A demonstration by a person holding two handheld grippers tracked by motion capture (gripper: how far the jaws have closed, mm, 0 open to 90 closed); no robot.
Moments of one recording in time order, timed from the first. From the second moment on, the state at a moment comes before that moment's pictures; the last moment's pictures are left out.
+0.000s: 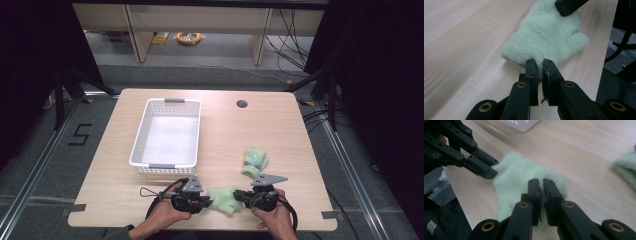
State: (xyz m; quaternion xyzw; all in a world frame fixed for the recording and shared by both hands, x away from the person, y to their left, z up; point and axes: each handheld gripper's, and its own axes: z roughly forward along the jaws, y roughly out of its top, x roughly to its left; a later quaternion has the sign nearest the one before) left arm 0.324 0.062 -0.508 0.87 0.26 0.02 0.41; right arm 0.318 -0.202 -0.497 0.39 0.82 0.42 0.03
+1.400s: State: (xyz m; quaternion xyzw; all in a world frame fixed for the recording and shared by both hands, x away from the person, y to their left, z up) left arm 0.315 0.080 -0.496 0.85 0.32 0.03 0.43; right arm 0.419 -0.259 -0.474 0.47 0.78 0.38 0.18
